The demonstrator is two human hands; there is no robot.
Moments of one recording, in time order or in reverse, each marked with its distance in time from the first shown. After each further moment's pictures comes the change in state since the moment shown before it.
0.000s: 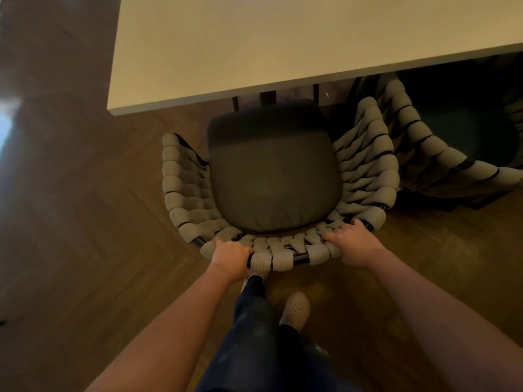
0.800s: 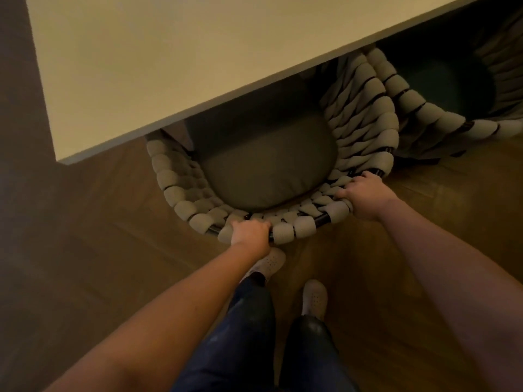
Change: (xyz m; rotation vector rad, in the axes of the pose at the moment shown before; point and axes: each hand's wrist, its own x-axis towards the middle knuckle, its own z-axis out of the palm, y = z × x) left_hand 0.083 -0.020 -0.073 -0.006 0.038 0.149; right_hand 0.059 0.046 -0.053 -0.048 -0.058 0.256
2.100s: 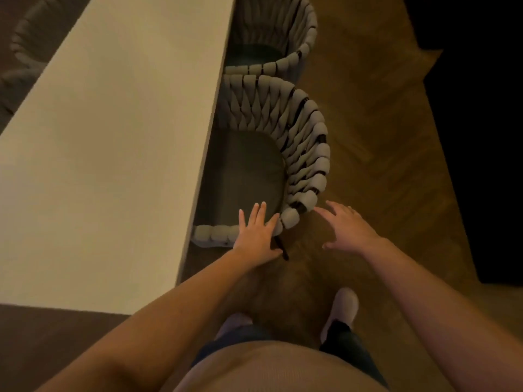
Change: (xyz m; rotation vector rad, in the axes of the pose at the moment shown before) left_hand 0.008 -0.276 -0.076 0.619 0.106 1.083; right_hand -0.011 -0.414 -0.141 1.090 0.129 1.086
